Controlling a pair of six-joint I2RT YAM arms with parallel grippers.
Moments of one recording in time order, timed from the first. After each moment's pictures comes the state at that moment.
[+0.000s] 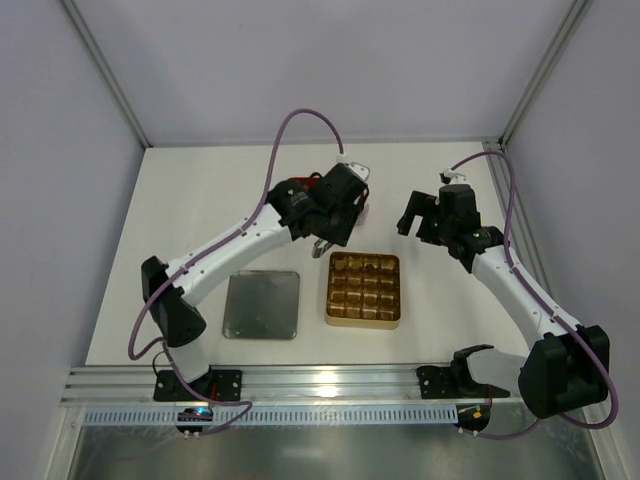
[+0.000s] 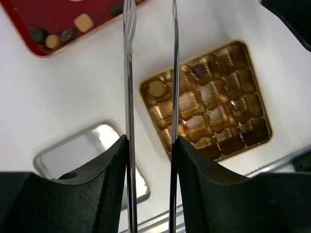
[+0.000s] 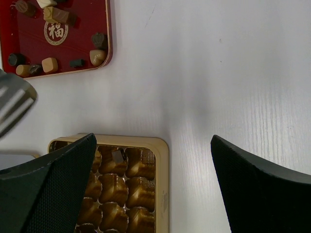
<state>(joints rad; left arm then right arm) -0.96 1.76 1.85 -1.03 -0.25 -0.37 0.23 1.19 0.89 -0.39 0.04 0.44</state>
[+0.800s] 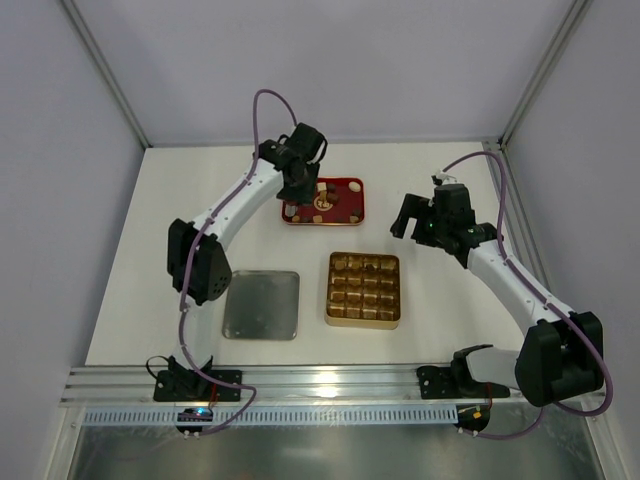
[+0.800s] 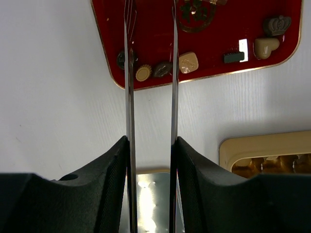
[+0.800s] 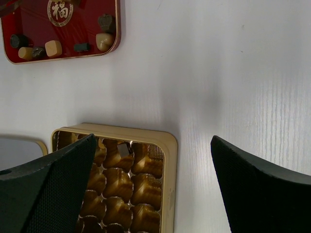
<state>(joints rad) -0.57 2.06 2.03 -1.05 -0.22 -0.29 0.23 1.25 0.90 -0.39 -0.04 0.44</state>
